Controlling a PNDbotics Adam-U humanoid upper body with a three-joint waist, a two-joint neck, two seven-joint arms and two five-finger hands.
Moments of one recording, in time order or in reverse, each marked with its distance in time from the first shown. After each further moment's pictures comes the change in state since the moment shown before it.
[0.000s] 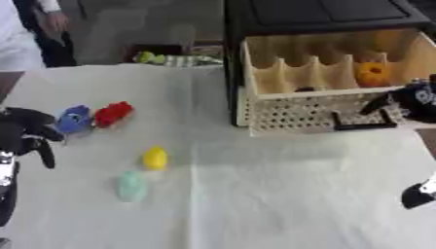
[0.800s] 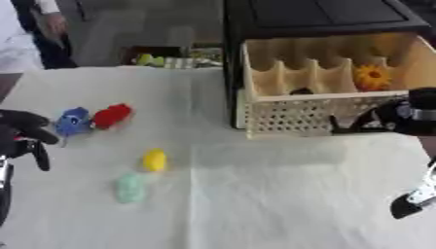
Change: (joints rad) left arm -0.005 0.000 0.000 0.000 0.004 0.000 0.000; right arm -0.027 0.000 0.068 0.002 0.044 0.042 0.067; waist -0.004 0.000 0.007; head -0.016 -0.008
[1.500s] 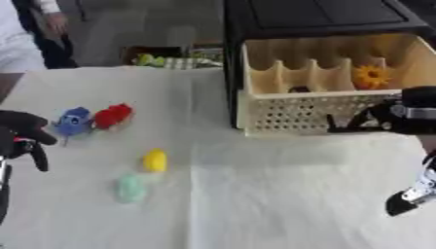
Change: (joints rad) left arm -0.001 0.000 0.000 0.000 0.001 -0.003 -0.001; right arm -0.050 0.000 0.046 0.002 0.031 0.022 0.047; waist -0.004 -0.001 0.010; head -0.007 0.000
